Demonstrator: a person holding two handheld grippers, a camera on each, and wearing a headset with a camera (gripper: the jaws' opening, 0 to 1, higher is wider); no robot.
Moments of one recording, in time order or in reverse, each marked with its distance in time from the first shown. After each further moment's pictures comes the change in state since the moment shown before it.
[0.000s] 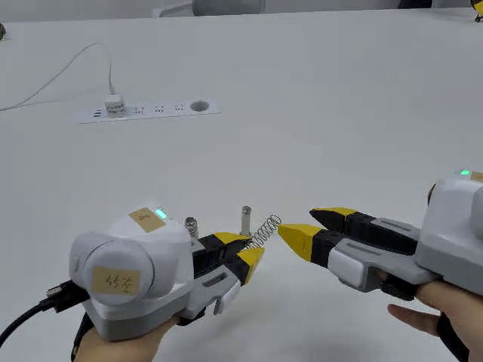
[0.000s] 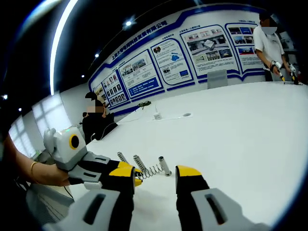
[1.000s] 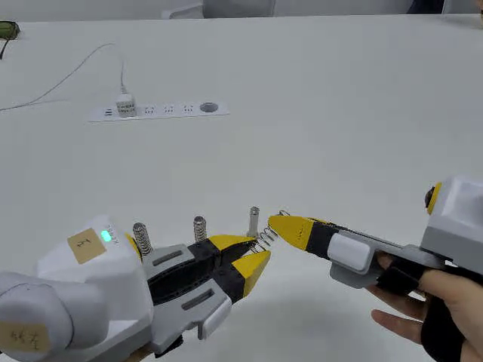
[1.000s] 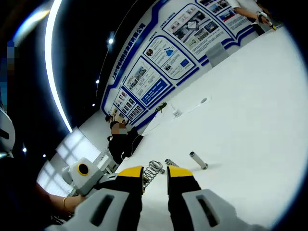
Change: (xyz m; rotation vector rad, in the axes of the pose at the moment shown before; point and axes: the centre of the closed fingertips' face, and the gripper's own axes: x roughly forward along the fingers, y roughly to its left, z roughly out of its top) left arm -0.037 -0.021 0.031 -0.032 -0.190 -0.082; right arm 0.008 0.038 0.004 0.358 -0.026 0.217
